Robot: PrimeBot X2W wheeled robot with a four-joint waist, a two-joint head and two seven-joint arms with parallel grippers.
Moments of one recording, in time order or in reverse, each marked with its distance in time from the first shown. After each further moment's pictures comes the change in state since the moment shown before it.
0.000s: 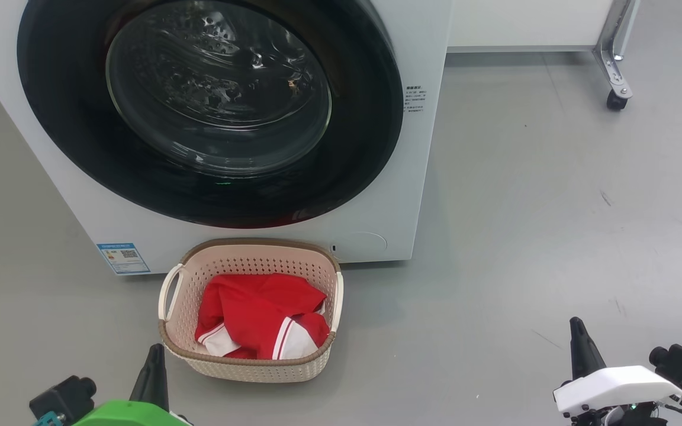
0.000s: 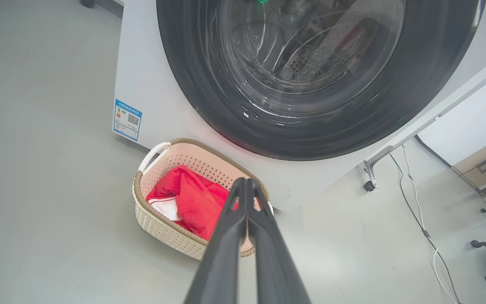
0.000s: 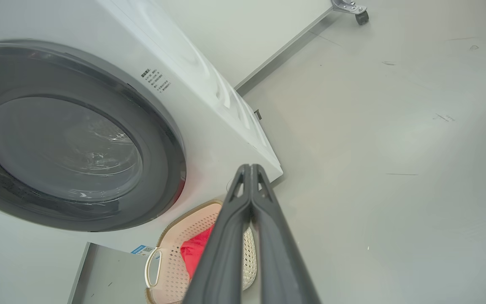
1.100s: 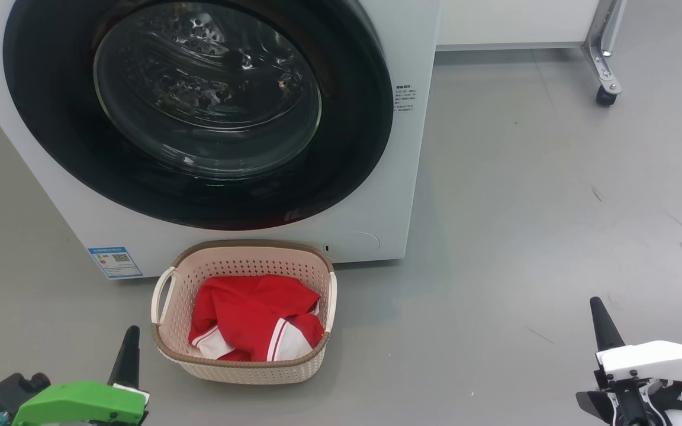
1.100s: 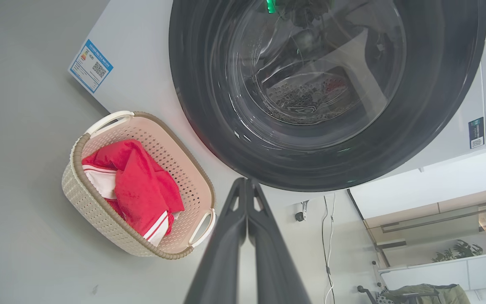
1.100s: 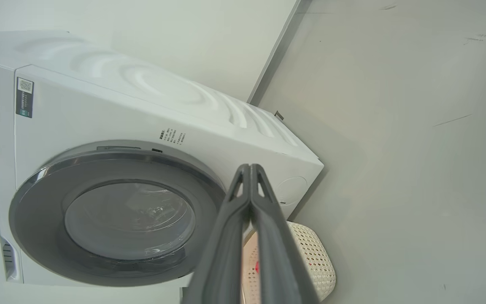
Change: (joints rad) left arm -0.058 0.000 0.105 0.033 -0.410 -0.075 0.086; right arm -0.068 0.003 -0.111 0.025 0.382 0.046 0.102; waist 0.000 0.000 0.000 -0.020
